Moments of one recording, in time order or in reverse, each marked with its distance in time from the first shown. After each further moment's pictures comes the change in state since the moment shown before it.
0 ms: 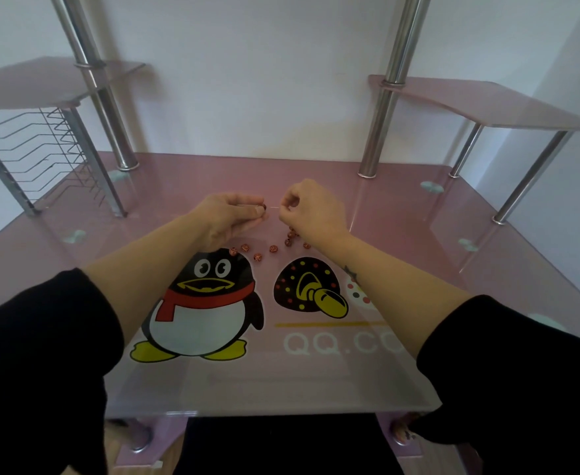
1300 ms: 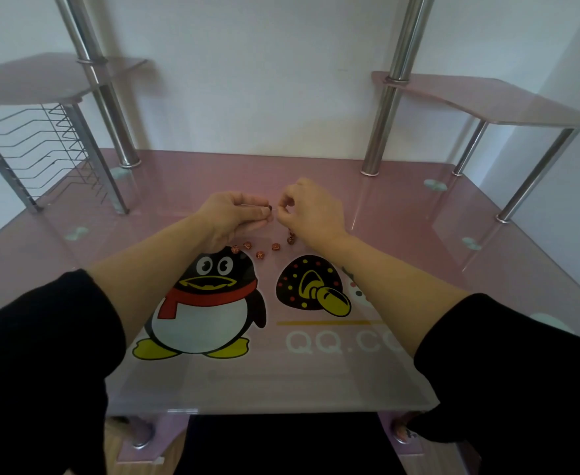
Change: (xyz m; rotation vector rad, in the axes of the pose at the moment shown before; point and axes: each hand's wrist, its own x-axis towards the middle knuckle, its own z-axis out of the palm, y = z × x) left_hand 0.000 -0.005 0.001 0.047 -0.010 0.027; right_hand -0.002 -0.005 0.003 -0.038 -0.051 -0.053
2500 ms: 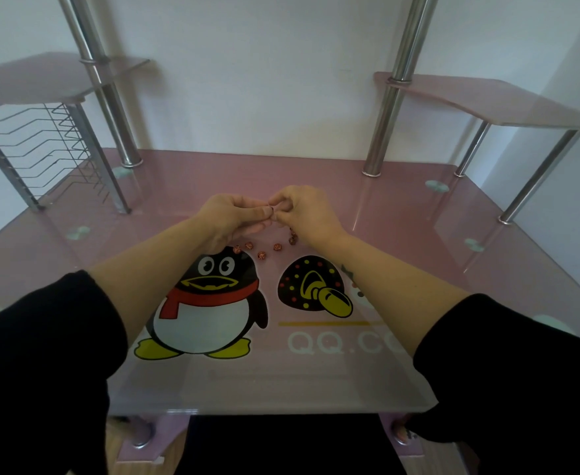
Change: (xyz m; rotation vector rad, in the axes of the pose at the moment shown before) left_hand -0.010 0.003 0.001 0.082 -0.002 -0.012; right_hand 0.004 0.002 0.008 0.324 -0.076 0.005
